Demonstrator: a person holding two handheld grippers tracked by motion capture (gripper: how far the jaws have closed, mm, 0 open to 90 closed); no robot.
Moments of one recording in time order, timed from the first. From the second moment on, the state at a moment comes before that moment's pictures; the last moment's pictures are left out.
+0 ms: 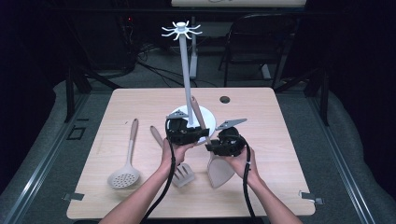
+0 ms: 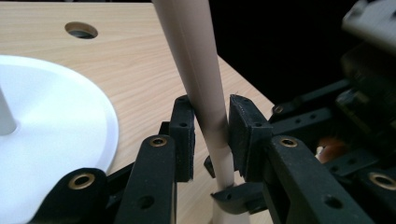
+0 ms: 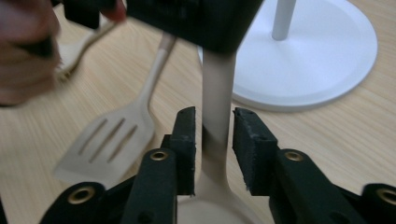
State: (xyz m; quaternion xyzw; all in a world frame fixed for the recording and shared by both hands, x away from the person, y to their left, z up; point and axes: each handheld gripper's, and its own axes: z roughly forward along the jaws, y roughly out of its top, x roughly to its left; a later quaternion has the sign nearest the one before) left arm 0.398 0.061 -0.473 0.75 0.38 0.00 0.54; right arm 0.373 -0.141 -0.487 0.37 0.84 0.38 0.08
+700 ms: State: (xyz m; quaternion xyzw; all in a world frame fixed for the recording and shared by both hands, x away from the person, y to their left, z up) left arm 0.385 0.052 -0.469 0.74 0.37 0.03 0.55; right arm 0.371 -0.142 -0.489 0.37 0.83 0.40 0.09
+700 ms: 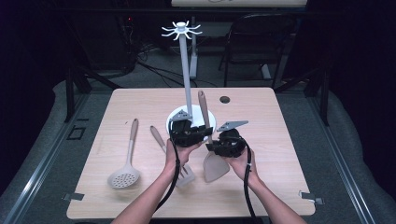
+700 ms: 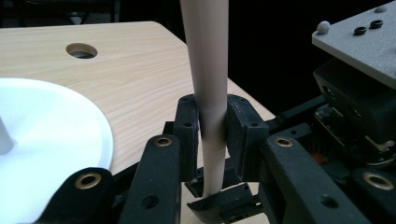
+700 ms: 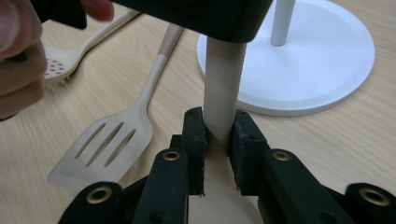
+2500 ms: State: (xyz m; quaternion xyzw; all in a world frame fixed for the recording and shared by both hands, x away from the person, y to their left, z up) left arm 0.422 0.074 -0.399 0.77 0.32 0.09 0.55; right arm 0.350 -0.201 -0.497 0.41 0.84 0.35 0.09
